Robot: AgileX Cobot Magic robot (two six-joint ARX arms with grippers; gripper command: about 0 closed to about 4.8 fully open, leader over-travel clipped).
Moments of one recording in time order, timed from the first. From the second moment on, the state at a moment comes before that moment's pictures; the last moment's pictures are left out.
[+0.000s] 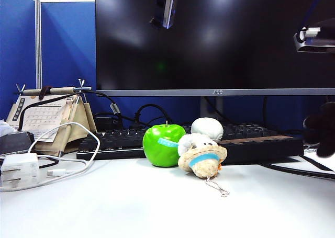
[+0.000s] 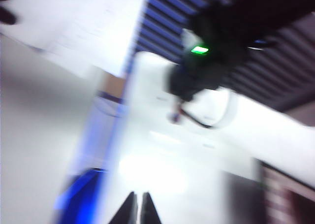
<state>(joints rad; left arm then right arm) -1.08 1.36 1.01 -0.34 0.52 -0.13 0.27 1.21 0.96 -0.96 0.07 0.11</state>
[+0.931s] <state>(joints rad) -1.08 1.37 1.01 -0.19 0.01 0.12 0.27 1.38 0.96 -0.69 0.41 -0.14</state>
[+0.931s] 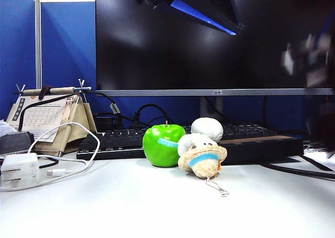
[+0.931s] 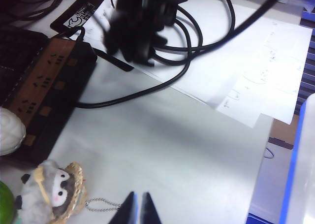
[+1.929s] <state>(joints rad) -1.08 1.37 1.01 -0.20 0.01 0.13 0.42 1.57 0.95 -0.66 0.23 -0.02</state>
